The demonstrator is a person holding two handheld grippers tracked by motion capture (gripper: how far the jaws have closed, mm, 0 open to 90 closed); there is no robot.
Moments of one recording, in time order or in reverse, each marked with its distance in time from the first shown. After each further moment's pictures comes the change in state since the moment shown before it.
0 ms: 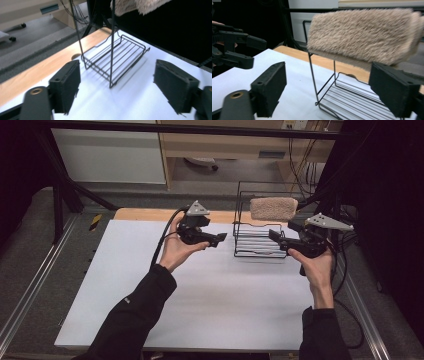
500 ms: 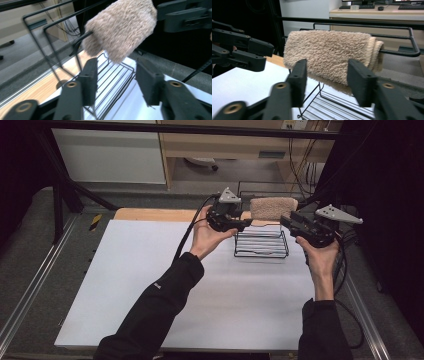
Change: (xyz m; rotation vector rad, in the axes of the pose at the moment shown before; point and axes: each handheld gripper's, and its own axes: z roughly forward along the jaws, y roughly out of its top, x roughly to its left) left arm -0.030 0.059 0.050 -0.050 -0.057 0.073; right arm -0.027 0.015 -0.001 -0.058 -0.059 -0.028
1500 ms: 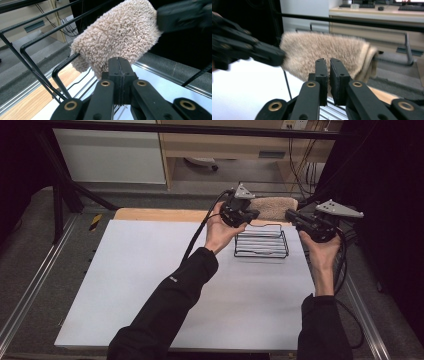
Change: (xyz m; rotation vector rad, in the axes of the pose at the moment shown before) left arm -0.010 0.023 0.038 0.014 -0.018 0.034; right arm -0.012 0.004 0.008 0.021 -0.013 -0.035
